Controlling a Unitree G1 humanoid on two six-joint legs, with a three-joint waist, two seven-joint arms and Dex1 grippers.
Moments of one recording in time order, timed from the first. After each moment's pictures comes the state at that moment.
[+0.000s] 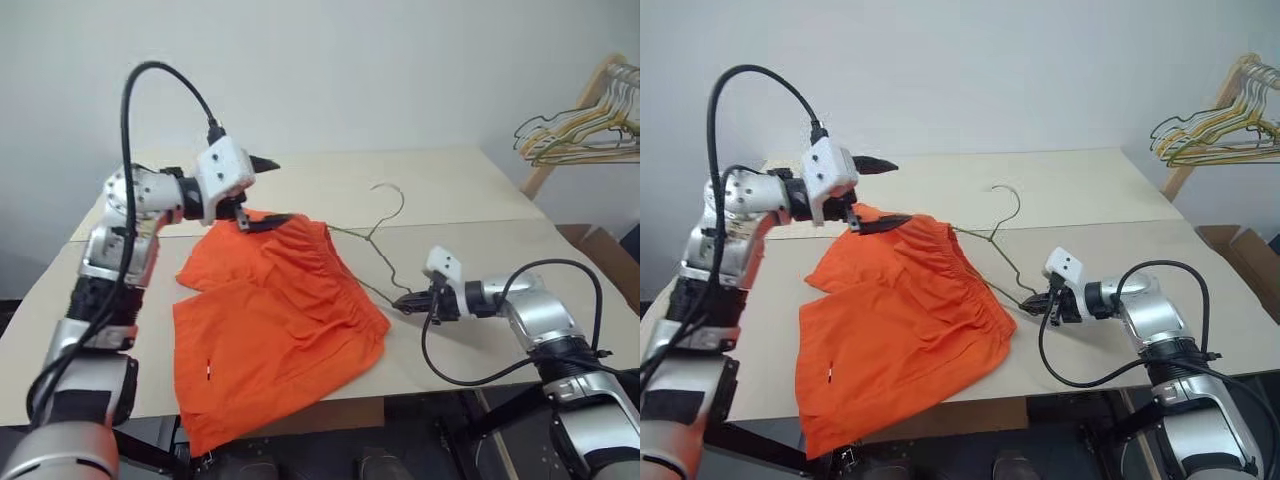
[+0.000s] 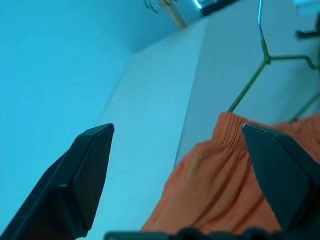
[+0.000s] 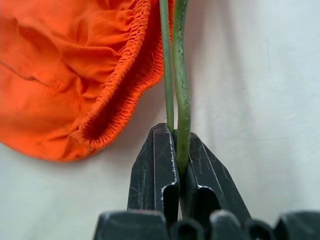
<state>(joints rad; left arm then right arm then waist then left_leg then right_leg) -0.86 0.71 -0.11 0.29 -0.16 0.06 -1.20 -0.55 -0.68 0.23 0.37 0.17 0.32 1.21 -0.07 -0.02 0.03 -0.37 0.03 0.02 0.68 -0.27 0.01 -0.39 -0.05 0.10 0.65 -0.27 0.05</state>
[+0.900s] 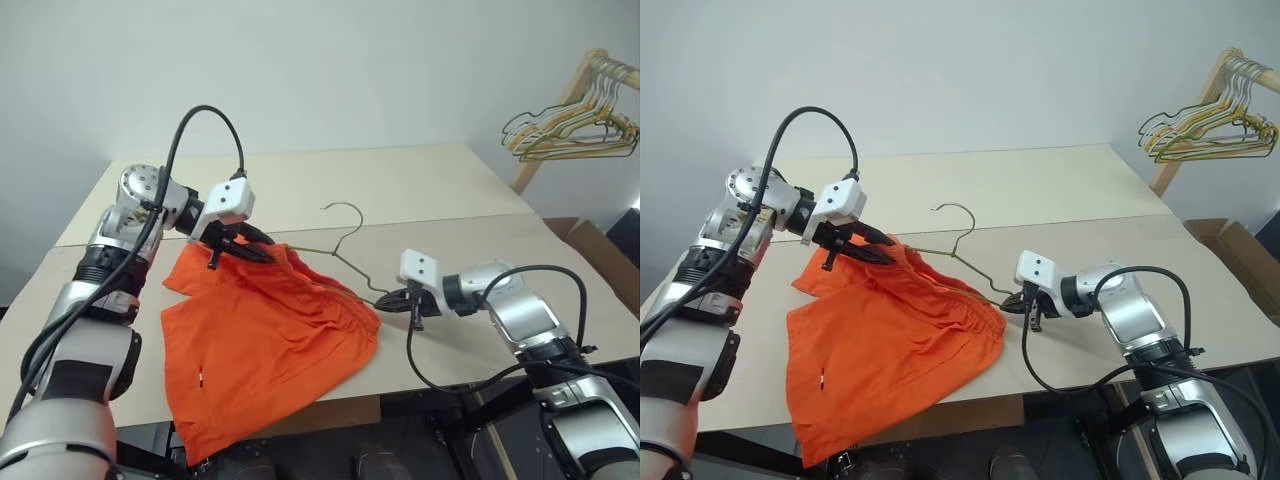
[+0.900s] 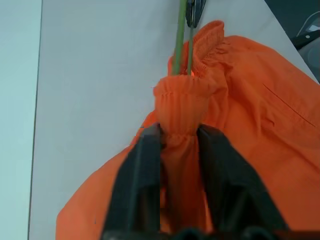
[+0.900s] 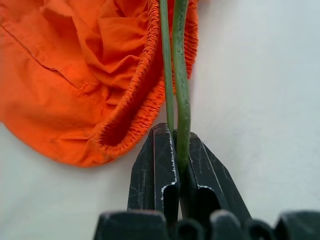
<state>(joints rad) -1.03 0.69 -0.32 0.67 -0.12 0.01 -1.61 -0.55 -0.65 0.28 0.13 0.10 0.38 1.20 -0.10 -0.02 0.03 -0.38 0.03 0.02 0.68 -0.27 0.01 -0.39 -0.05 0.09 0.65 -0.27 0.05</state>
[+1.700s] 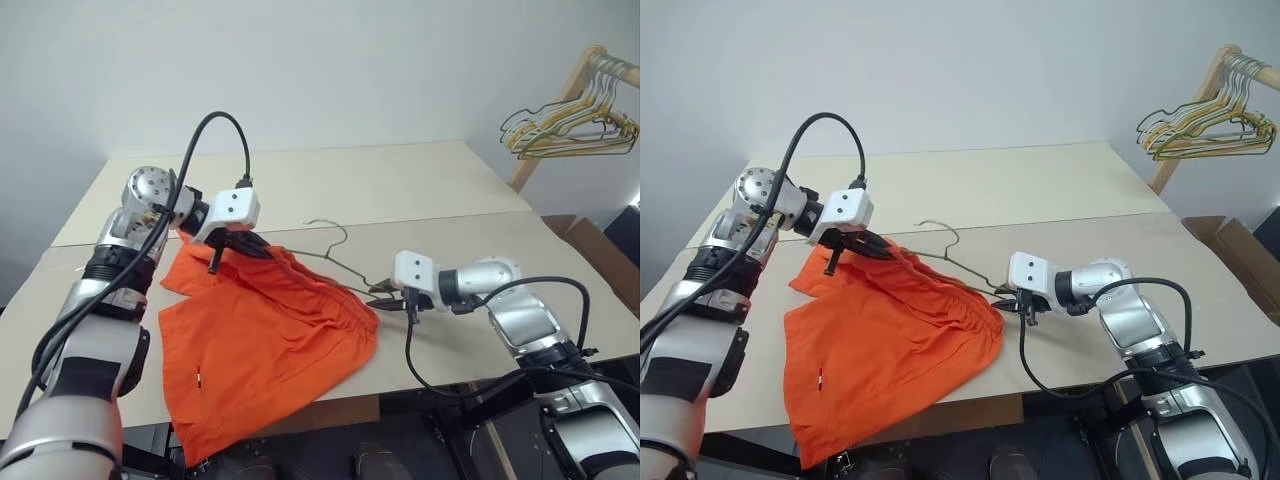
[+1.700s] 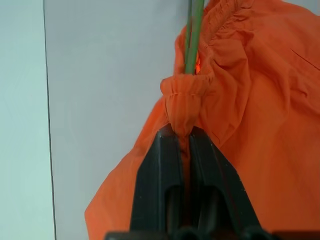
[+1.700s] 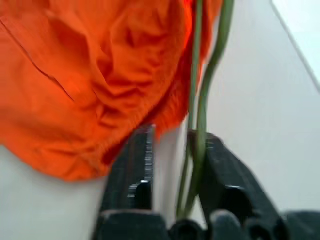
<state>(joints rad) -1.03 0.68 -0.29 0.71 -0.01 -0.13 -1.58 -0.52 -0.66 0.26 0.06 0.06 0.17 1.15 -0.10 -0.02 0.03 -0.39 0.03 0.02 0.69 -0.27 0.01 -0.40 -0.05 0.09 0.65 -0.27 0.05</state>
